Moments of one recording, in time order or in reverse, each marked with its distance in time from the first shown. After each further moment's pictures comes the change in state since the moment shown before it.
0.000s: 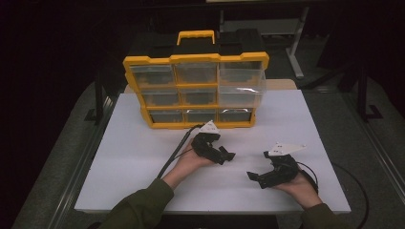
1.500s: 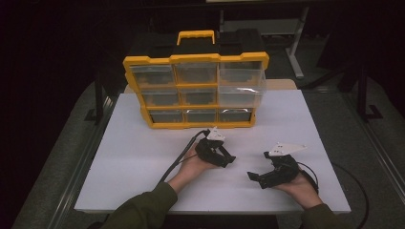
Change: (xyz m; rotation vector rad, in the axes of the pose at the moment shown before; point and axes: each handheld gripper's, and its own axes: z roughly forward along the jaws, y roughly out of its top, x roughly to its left) left arm -0.007 -0.013 0.018 0.088 0.093 0.061; right arm -0.001 -0.001 0.000 0.000 0.005 0.007
